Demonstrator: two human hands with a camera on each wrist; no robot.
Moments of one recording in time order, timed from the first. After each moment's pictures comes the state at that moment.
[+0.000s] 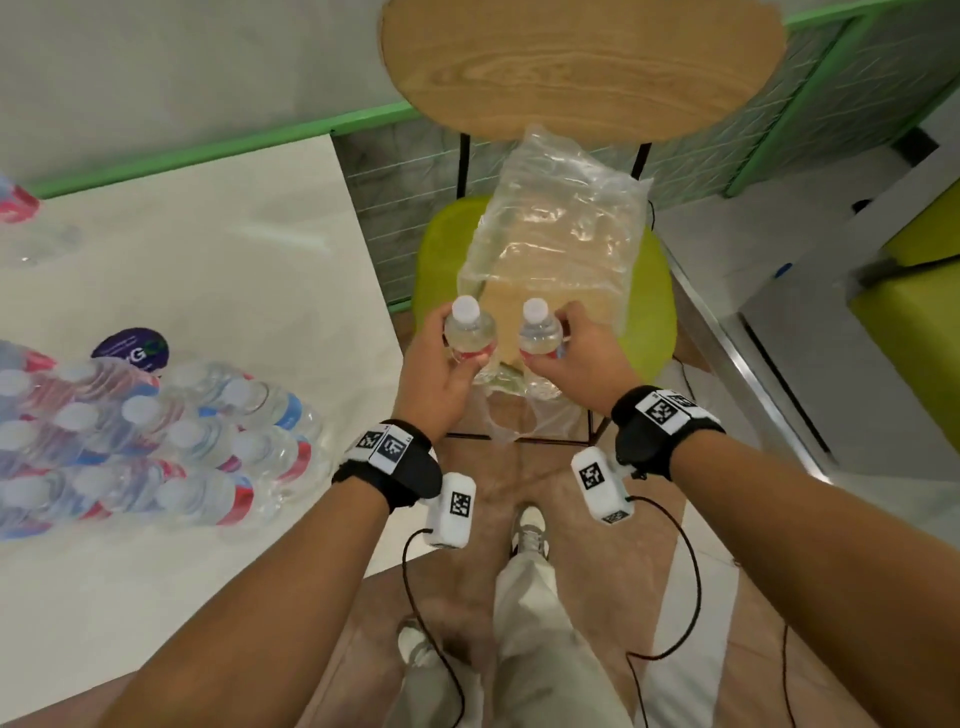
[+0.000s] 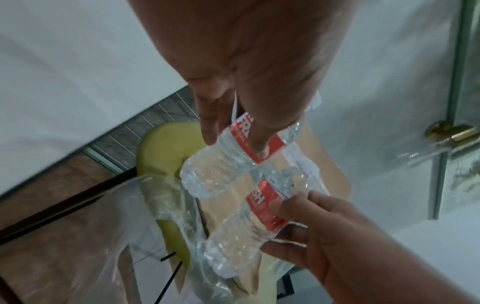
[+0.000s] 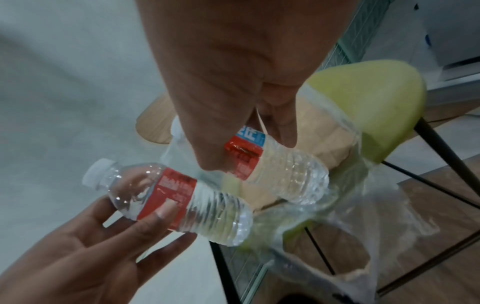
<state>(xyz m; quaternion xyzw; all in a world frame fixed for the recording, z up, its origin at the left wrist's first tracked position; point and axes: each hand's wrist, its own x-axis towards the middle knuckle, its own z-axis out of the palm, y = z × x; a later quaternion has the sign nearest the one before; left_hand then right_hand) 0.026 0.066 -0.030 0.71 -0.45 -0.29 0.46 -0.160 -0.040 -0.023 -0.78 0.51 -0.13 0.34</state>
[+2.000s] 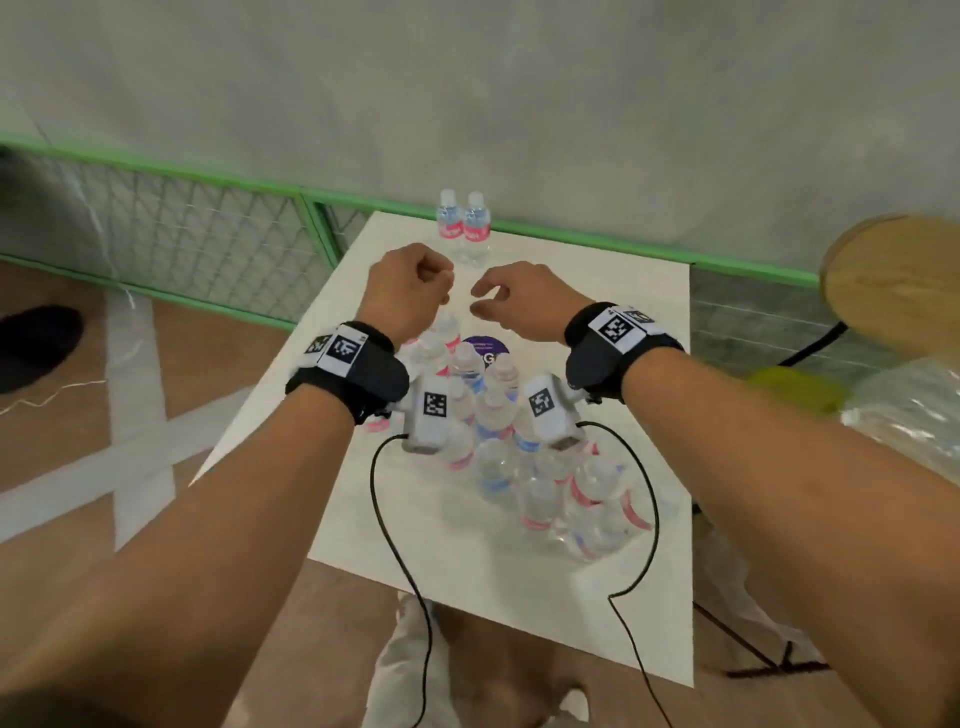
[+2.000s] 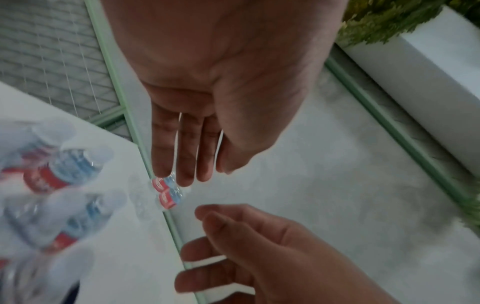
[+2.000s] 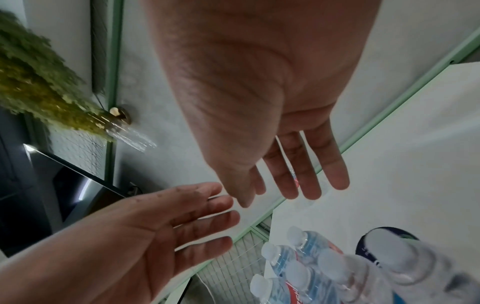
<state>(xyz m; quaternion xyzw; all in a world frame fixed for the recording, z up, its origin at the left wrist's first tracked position) 0.383 0.298 0.152 0.85 -0.21 -0.09 0.47 0.294 0.136 0.157 -0.94 0.11 0.03 0.33</state>
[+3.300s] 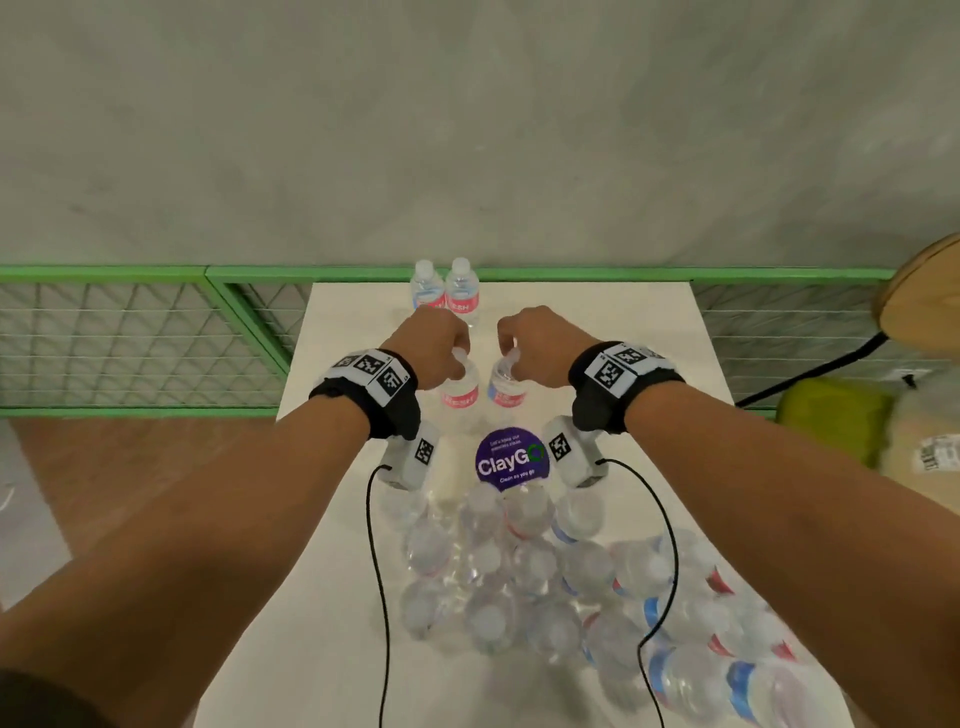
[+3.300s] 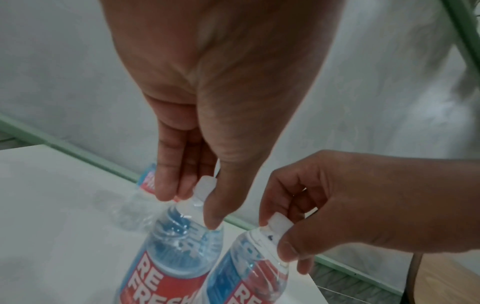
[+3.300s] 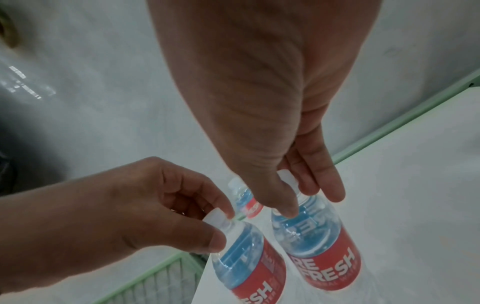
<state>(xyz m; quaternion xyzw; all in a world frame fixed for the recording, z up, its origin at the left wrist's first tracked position) 0.626 0.198 0.085 0.83 -0.52 -0.18 0.09 0.484 0.074 0.098 -0.96 0.20 0.09 0.17</state>
